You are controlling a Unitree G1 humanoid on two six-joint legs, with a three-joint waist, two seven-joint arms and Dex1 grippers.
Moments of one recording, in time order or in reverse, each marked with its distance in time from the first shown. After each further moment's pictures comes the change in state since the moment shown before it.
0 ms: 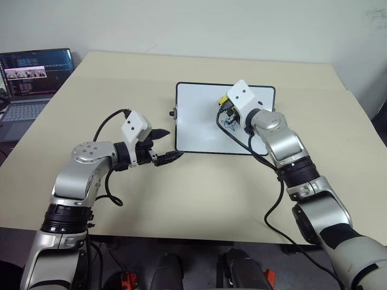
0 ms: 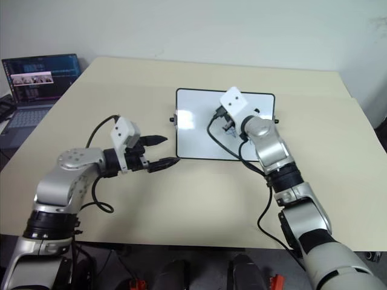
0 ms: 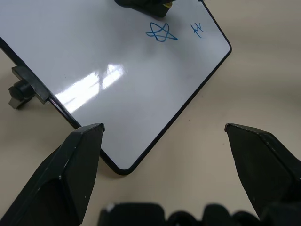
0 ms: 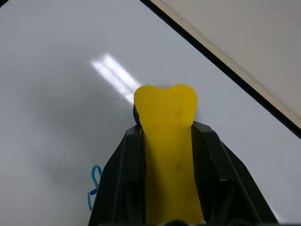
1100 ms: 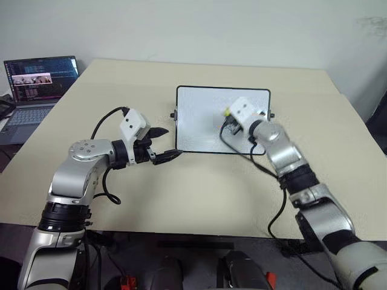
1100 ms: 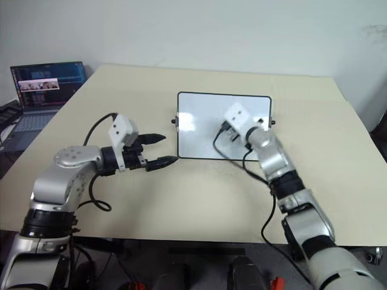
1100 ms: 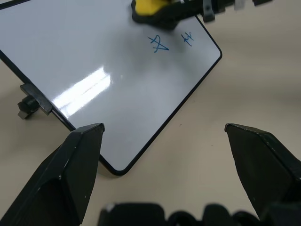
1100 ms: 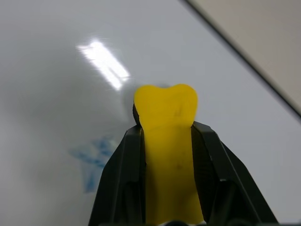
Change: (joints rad) left arm -0.014 0.018 0.002 0.004 0.002 0.004 -0.015; right arm 0.038 -0.047 -0.017 0.070 -0.066 -0.051 -0.055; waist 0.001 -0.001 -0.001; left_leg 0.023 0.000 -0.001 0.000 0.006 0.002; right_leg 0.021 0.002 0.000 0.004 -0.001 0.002
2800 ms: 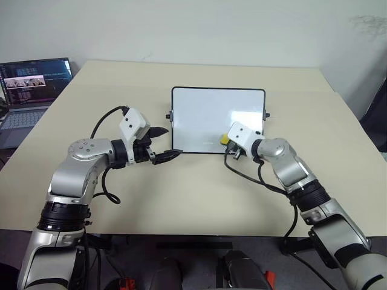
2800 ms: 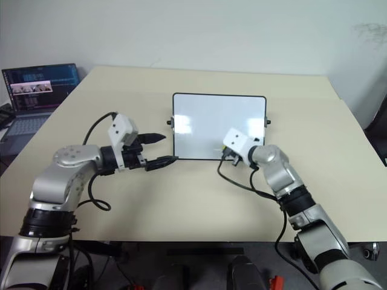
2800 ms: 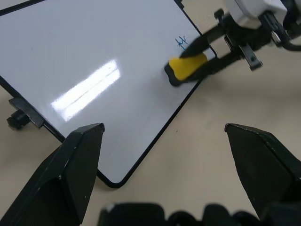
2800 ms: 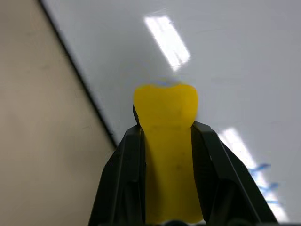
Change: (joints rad) left arm -0.005 0.003 0.000 0.001 0.001 0.000 -0.005; right arm 0.211 -0.087 0.164 -0.260 0.000 0.082 0.370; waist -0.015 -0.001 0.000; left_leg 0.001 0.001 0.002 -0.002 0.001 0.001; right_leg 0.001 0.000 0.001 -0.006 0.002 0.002
